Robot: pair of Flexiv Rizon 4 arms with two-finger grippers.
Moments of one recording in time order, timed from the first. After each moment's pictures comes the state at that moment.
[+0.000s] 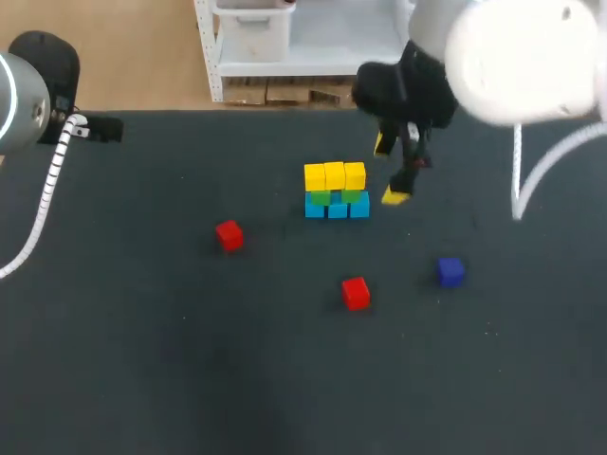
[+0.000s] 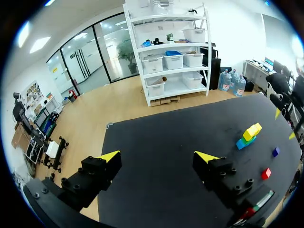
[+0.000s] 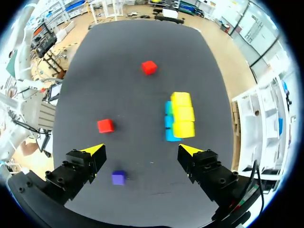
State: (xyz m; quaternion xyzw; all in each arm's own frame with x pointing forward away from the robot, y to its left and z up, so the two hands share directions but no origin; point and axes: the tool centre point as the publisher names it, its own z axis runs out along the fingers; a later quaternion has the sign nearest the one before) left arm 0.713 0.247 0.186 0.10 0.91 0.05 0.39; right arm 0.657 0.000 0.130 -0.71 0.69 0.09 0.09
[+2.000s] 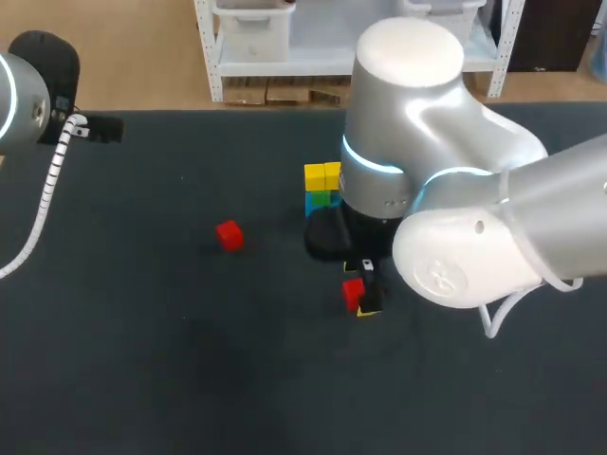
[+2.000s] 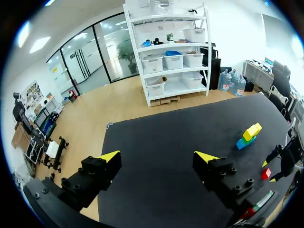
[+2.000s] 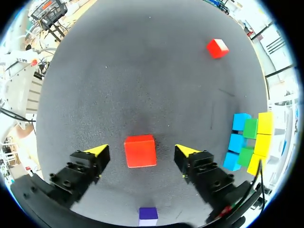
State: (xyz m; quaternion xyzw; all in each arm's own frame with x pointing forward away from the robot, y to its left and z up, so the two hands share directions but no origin) left arm 0.713 0.247 0.187 0.10 0.91 0.05 0.39; right arm 0.577 0.036 -0.004 -0.76 0.65 0.03 0.02
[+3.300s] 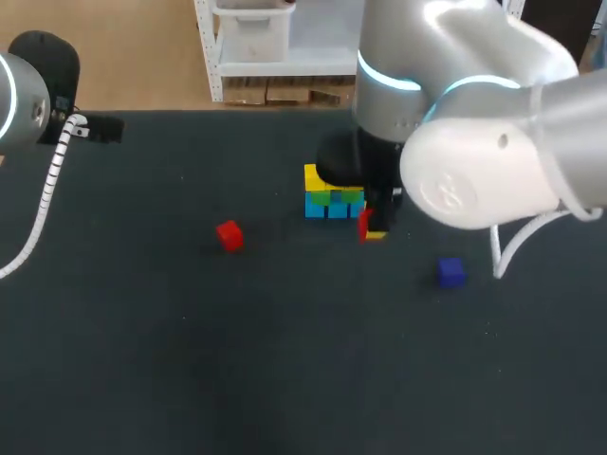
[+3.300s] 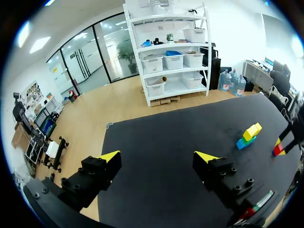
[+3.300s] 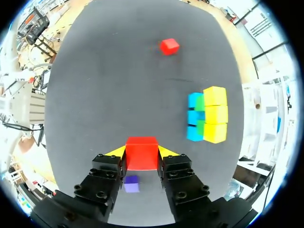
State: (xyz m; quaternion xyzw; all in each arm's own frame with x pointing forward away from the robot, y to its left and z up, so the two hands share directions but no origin) left arm 0.713 0.247 0.187 0.10 0.91 0.05 0.39; right arm 0.632 0.016 0.081 -0.70 0.71 0.00 0.04
